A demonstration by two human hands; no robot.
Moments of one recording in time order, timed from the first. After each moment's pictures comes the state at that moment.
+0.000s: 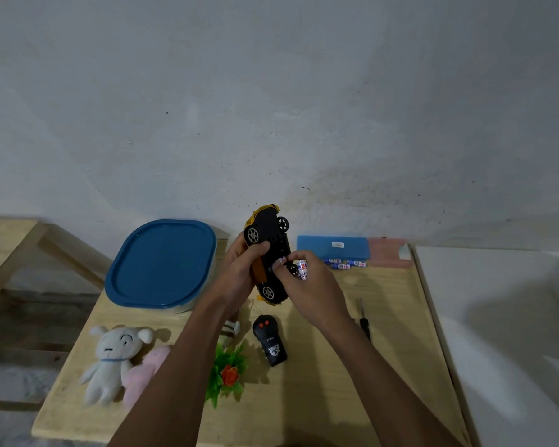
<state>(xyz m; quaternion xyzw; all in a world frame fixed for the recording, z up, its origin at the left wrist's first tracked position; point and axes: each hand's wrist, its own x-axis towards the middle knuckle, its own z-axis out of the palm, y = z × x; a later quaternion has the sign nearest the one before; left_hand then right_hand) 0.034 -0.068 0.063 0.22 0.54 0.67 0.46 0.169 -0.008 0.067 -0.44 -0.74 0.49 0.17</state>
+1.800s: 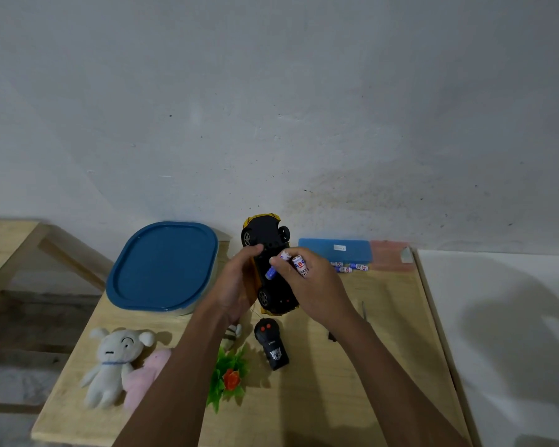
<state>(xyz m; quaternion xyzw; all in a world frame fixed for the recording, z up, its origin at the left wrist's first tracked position) 0.040 -0.072 0.071 0.16 0.51 0.64 0.55 0.170 0.003 0.075 -0.34 -0.77 0.50 0.21</state>
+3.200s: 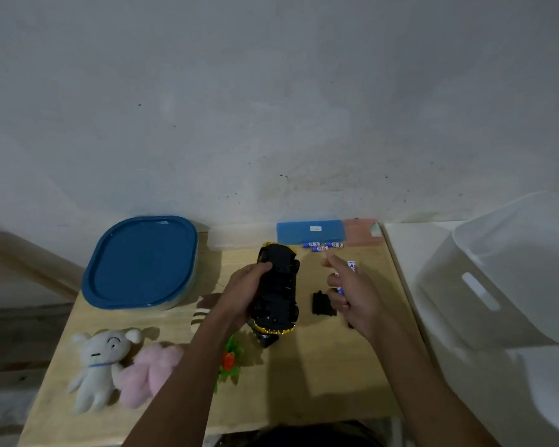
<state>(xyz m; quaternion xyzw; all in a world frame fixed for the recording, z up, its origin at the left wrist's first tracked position) 0.060 -0.082 0.025 0.12 0.65 0.50 0.56 0.244 0.003 0.055 -0.51 -0.41 0.72 0.24</state>
